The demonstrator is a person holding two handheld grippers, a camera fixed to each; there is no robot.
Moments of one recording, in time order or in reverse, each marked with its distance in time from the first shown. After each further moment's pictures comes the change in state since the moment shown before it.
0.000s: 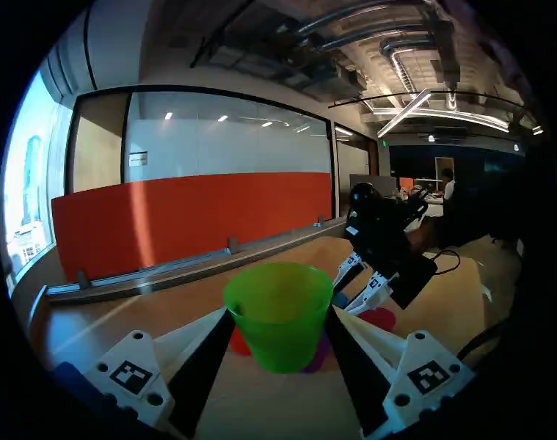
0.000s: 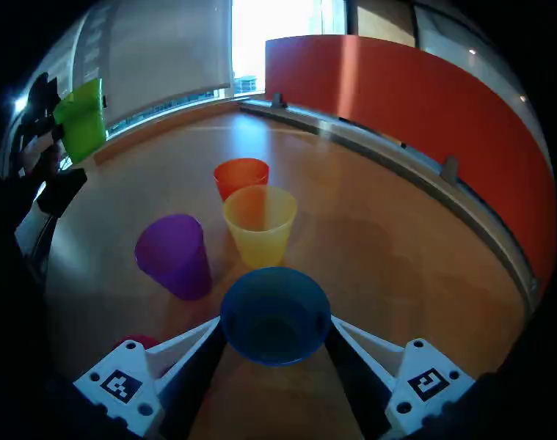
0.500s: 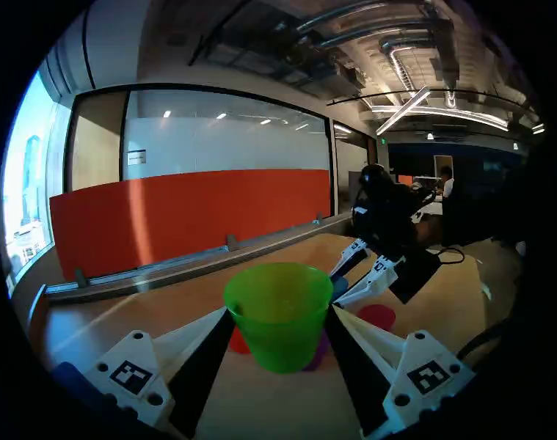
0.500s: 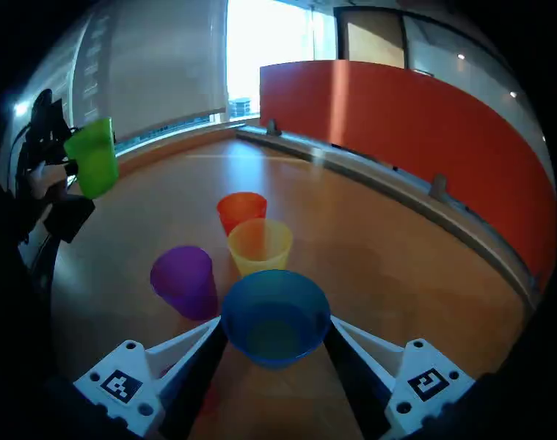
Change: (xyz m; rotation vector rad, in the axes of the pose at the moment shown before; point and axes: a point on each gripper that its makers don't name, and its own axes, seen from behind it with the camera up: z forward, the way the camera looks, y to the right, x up) left arm -0.006 0.002 0.004 -0.005 -0.010 0.003; right arm 0.028 0.000 -0.019 -0.021 0.118 0.021
